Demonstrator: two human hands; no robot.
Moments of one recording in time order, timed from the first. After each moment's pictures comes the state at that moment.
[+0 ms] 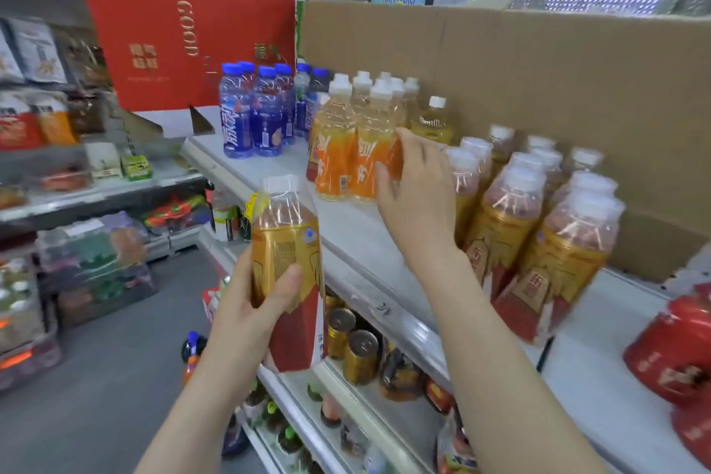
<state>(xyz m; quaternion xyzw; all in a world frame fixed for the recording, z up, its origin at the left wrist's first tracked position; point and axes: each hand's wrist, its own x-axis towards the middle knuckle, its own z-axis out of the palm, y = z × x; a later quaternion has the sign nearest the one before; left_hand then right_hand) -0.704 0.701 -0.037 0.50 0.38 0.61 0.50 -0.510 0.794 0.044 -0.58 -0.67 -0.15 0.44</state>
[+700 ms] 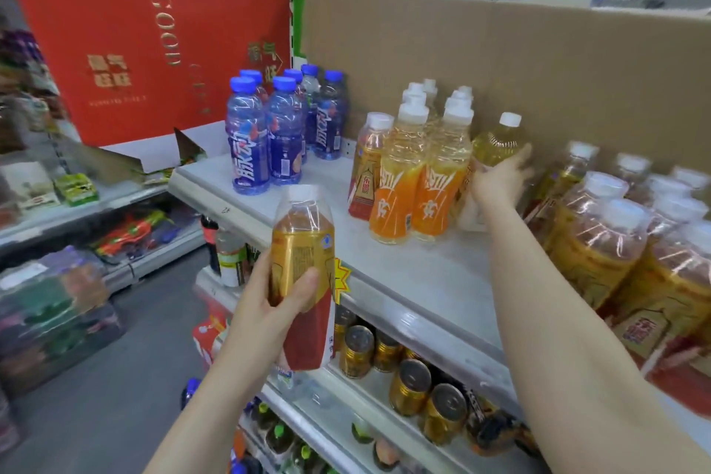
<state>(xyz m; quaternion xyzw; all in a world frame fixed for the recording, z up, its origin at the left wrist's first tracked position) -0.831 0.891 -0.028 0.55 0.35 0.52 0.55 -0.490 1.006 0.046 -0.82 -0.28 0.04 0.50</state>
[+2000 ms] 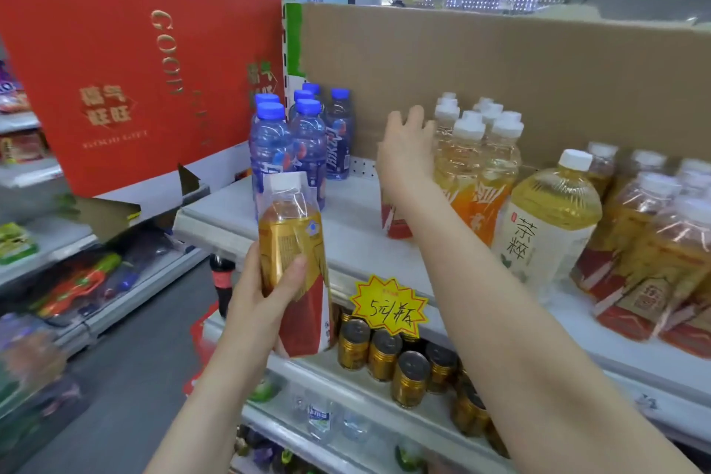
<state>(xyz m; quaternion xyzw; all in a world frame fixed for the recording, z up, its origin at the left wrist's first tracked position) -0.927 1.015 -0.030 0.56 0.29 0.51 0.59 -0.705 1.087 0.085 -0.81 -0.49 -0.23 0.24</state>
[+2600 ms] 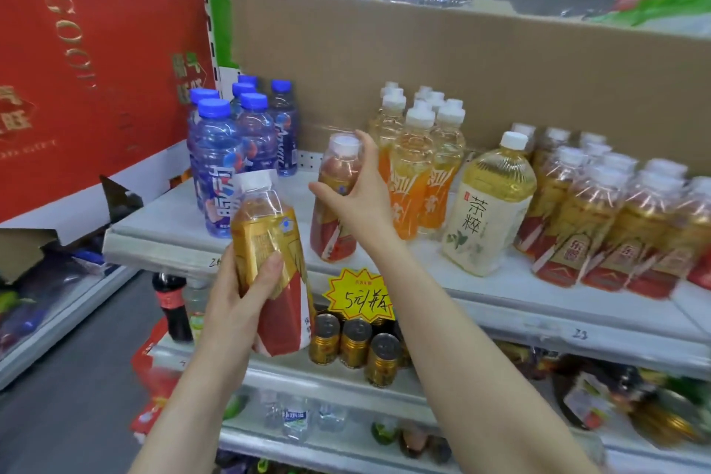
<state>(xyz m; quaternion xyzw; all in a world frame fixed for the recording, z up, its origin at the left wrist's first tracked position) -0.930 1.041 -0.033 0.56 0.23 0.45 0.66 -0.742 1.033 0.031 -0.68 -0.47 0.02 0.56</state>
